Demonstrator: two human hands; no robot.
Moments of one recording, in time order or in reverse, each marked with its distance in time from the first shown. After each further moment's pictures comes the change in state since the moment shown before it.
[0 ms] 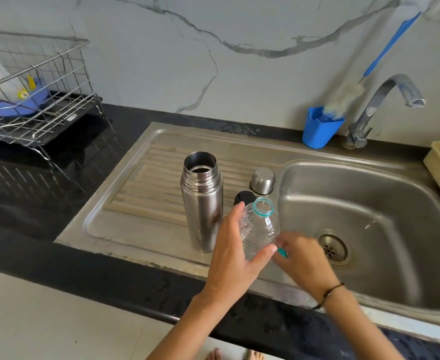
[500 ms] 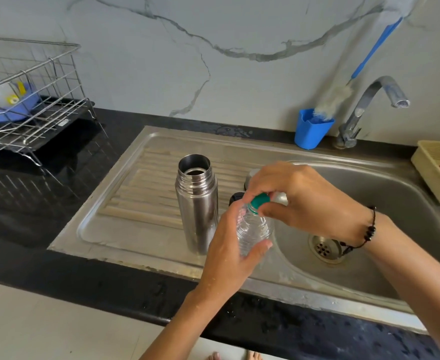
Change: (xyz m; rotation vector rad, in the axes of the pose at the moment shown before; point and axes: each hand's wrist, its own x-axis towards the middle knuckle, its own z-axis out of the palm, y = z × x) left_hand 0.009 0.007 -0.006 -0.051 -0.030 0.086; right_hand 0.017 -0.066 -0.128 0.045 0.025 -0.749
